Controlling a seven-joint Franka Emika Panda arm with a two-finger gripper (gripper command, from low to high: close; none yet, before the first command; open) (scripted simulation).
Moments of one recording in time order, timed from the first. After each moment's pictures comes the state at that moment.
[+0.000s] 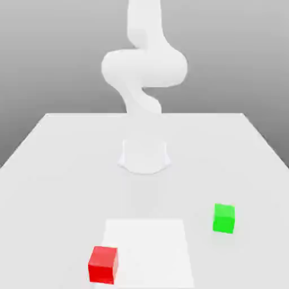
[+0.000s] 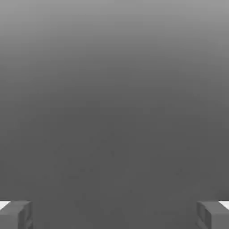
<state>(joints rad) 0.00 -0.71 -0.02 -2.32 0.01 2.34 0.79</state>
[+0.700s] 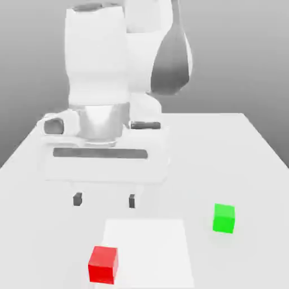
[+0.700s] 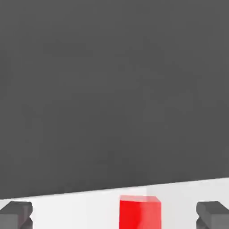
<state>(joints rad) -0.03 0.06 -0.12 -2.46 0.06 2.63 0.70</state>
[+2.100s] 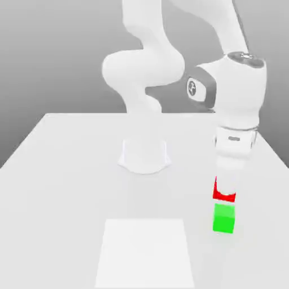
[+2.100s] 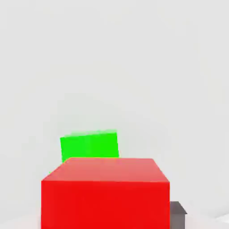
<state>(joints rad) 0.40 -0.09 0.19 -2.82 0.04 2.72 -0.03</state>
